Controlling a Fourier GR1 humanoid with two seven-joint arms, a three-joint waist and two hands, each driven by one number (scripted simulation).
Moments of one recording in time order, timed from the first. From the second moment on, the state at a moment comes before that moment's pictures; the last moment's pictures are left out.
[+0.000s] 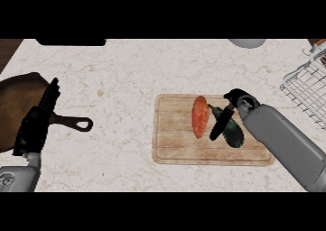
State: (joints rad) left arm -0.13 0.34 -0.02 -1.46 -0.09 0.15 0.06; right arm -0.74 -0.42 0.63 -1.00 -0.16 0.14 1.13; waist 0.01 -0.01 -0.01
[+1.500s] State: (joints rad) left arm -0.18 0.30 -0.02 -1.45 -0.12 0.12 0.06; right arm -1.04 -0.44 0.47 -0.74 0.24 -0.30 1.07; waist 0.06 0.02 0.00
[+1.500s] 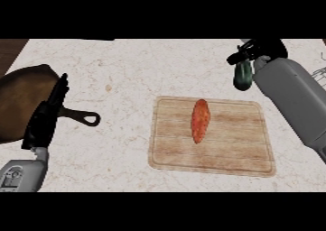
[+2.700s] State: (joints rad) left arm -0.18 0.29 0.00 -1.43 -0.13 0.12 0.07; right arm -1.52 -0.50 0.48 -0.22 0.73 -0.51 1.12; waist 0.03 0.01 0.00
